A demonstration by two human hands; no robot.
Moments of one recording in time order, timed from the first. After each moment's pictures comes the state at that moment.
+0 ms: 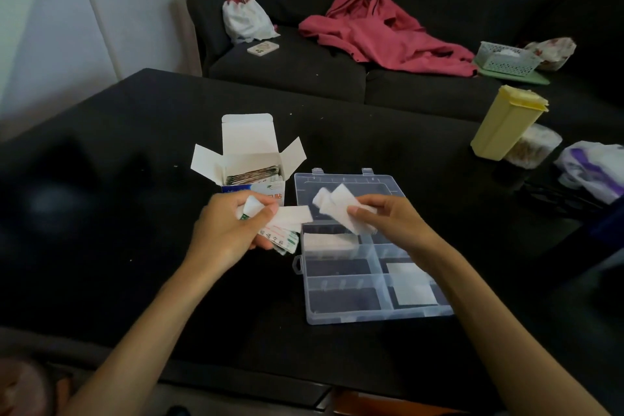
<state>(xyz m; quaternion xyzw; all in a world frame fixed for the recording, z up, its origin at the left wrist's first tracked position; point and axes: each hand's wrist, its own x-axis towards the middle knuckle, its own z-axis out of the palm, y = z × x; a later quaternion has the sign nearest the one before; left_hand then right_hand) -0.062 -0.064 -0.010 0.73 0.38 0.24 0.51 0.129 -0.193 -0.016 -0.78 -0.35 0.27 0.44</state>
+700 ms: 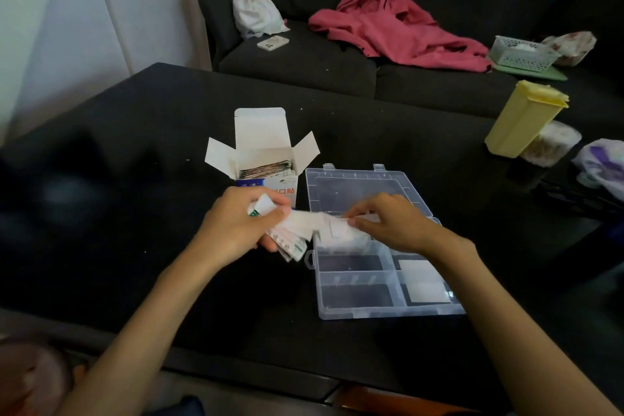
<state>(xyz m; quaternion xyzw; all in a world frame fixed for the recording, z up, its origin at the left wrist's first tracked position) -0.069 -0.056 -0.006 0.79 0.34 0.17 0.48 0.131 -0.179 -0.016 -0.81 -0.55 0.17 0.14</state>
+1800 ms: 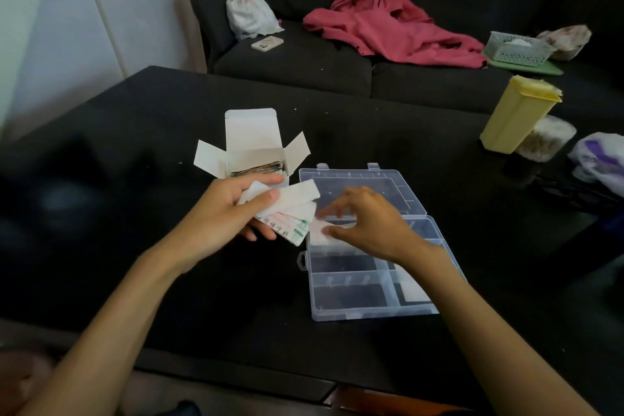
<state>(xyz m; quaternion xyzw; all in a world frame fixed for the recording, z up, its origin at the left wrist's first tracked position) -0.071 -0.054 0.011 0.76 0.26 0.19 0.57 0.122 -0.171 -0.032 -0.77 -0.59 0.08 0.21</state>
